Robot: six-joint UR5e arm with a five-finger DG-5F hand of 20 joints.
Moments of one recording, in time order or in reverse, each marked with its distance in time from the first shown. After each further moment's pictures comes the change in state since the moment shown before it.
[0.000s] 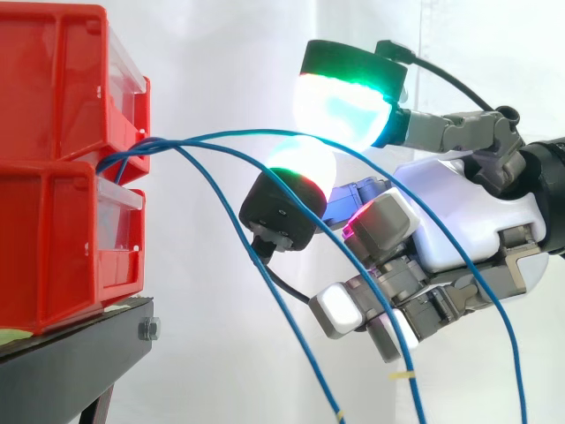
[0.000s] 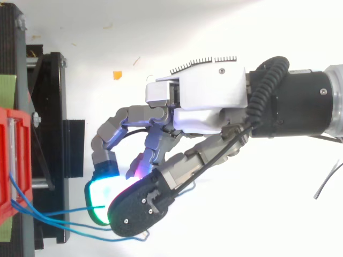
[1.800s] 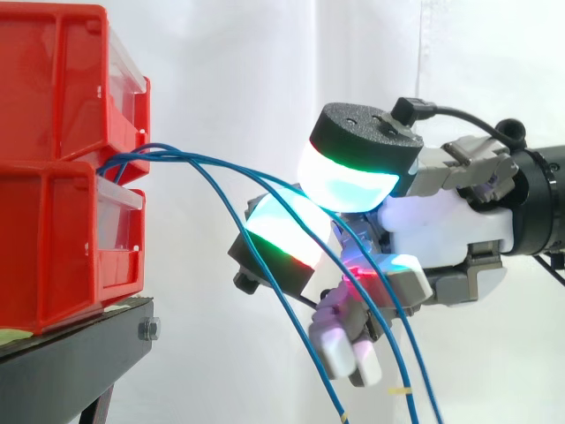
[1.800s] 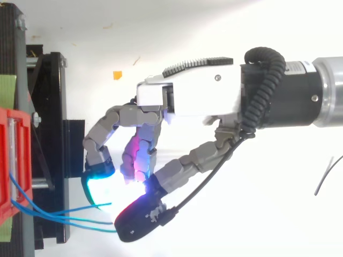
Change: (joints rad) arm -0.016 -0.004 -0.029 0.138 -0.018 -0.450
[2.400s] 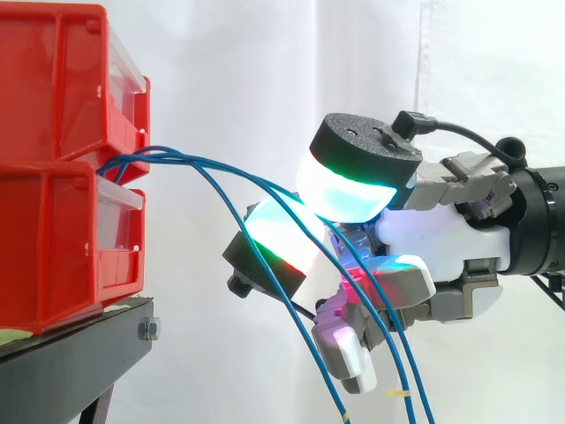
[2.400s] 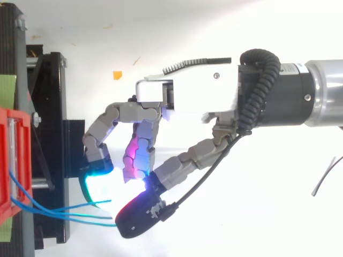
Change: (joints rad) arm 0.000 -0.001 -0.061 0.115 0.012 0.040
